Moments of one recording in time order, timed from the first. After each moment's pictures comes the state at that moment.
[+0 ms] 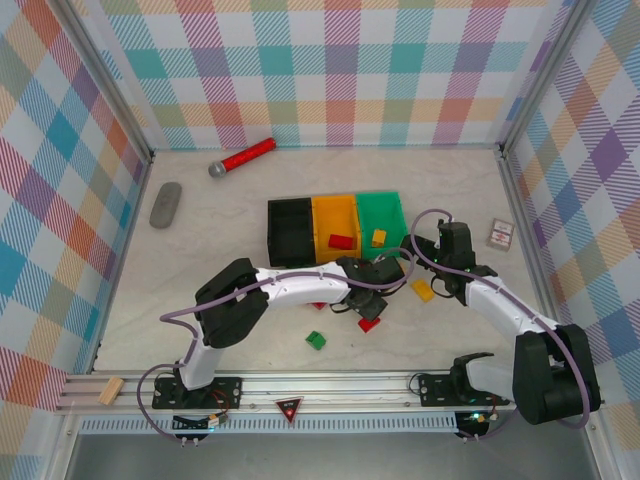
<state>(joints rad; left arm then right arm) -1.14 2.04 1.51 -0.73 -0.17 -0.35 0.20 1.19 0.55 -0.10 -0.01 0.50</state>
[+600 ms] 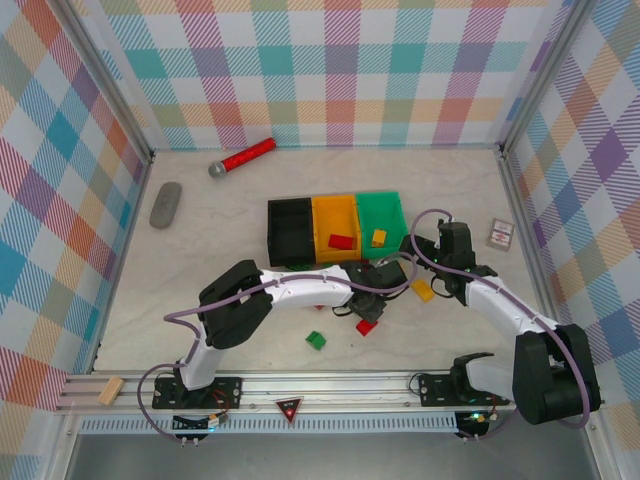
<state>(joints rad) -1.15 2.06 1.51 -0.73 -0.18 -0.37 0.20 1.19 0.55 -0.10 -0.01 0.50</state>
